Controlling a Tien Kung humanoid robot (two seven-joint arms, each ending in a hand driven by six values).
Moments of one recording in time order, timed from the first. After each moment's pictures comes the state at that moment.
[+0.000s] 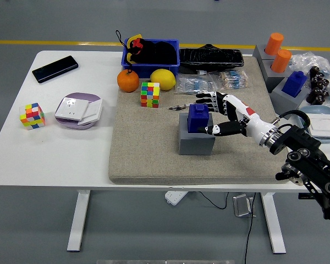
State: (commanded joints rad) left arm -0.21 0.22 -0.12 -0.22 0.26 -0.08 0.19; right arm 0.57 -0.23 0.79 1.00 -1.05 0.10 0.29
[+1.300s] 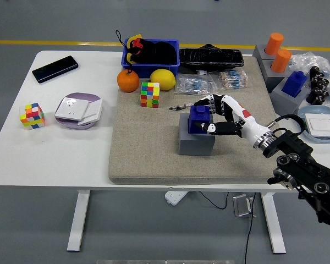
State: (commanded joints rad) left arm -0.21 0.22 -0.13 -0.22 0.27 -0.09 0.19; right arm 0.60 -0.21 0.67 0.94 -0.98 -0.02 0.39
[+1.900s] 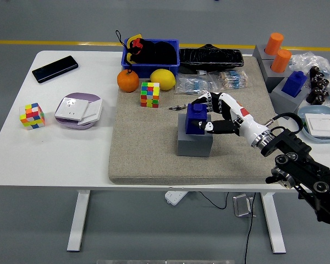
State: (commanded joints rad) left arm -0.21 0.22 -0.12 -0.21 0.26 -0.10 0.19; right arm 0.61 -0.22 0.67 0.99 -0.97 -0.03 0.40
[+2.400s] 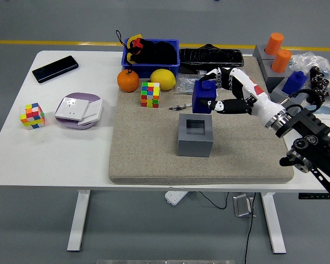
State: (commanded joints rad) left arm -0.21 0.22 -0.12 -0.21 0.26 -0.10 0.19; right arm 0.63 -0.34 0.78 1.13 -1.02 -0.01 0.37
